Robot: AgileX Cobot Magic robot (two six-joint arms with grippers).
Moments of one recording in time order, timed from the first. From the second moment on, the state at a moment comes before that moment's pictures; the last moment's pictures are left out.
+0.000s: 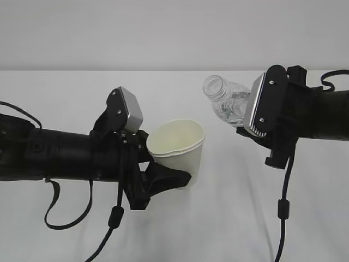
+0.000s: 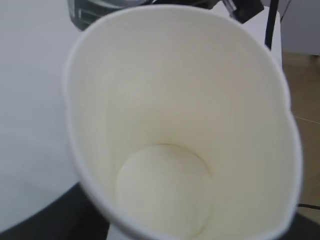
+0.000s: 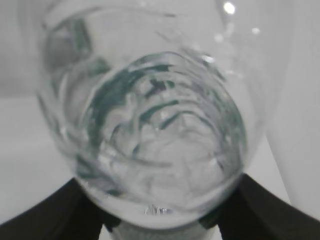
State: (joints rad) left arm -0.51 1.82 -0.76 1.10 -0.80 -0.67; right arm 0.30 1.52 -0.72 -0.98 -0.22 -0.07
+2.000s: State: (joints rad) left arm -0.55 1.86 -0.80 1.28 -0.88 -0.75; right arm 0.31 1.52 -0.78 -1.43 -0.18 -0.07
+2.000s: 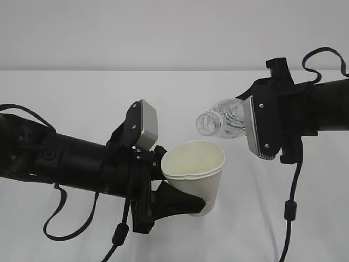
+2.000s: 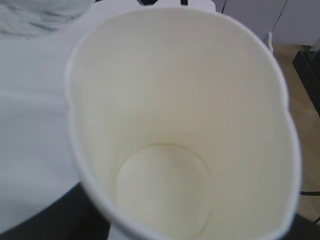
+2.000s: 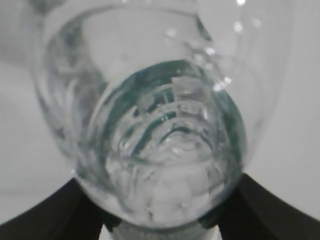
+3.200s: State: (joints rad) left arm -0.55 1.87 -0.85 1.32 -0.81 -0.81; right arm 0.31 1.52 -0.84 -1.53 -0.18 -0.17
